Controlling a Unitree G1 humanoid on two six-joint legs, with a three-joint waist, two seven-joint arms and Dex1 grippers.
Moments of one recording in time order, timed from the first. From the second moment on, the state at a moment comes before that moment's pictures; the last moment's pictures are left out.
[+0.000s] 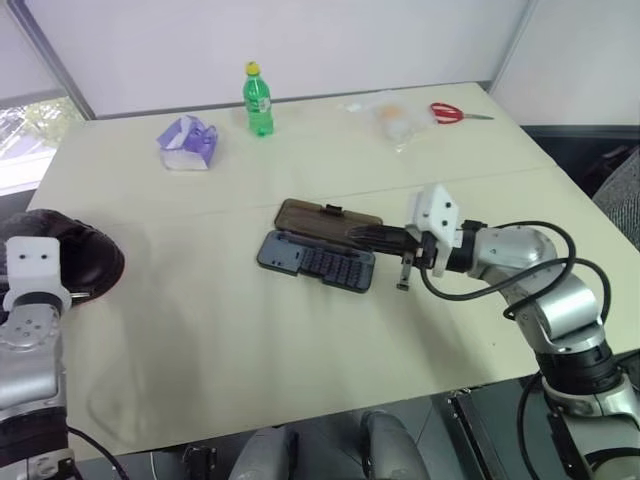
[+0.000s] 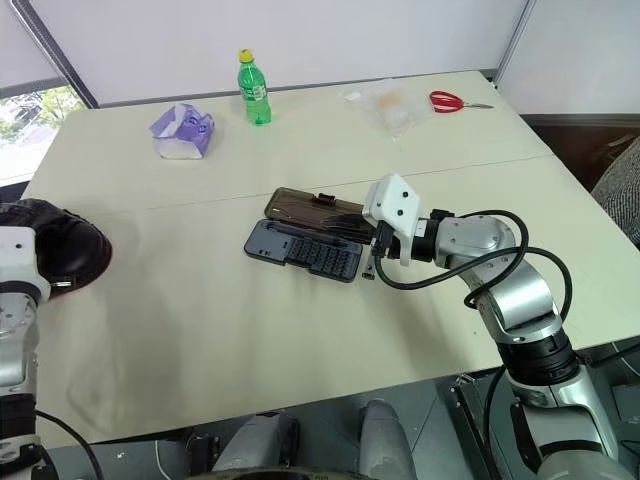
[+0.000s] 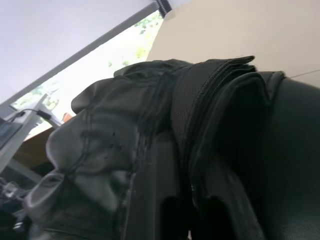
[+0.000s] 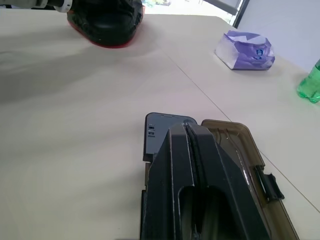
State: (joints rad) left arm -0.13 0.61 0.49 0.12 -0.03 0.28 -0.08; right arm -0.51 -0.65 0.10 -0.35 0.39 0.47 0.89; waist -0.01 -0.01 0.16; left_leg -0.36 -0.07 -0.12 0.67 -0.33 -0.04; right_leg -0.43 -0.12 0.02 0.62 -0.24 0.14
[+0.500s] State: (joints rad) left arm -0.15 0.58 0.45 0.08 -0.06 0.20 -0.14; right arm -0.50 -0.64 0.10 -0.35 0.38 0.46 0.88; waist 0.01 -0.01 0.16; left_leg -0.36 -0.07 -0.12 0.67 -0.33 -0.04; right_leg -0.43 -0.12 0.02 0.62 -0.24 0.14
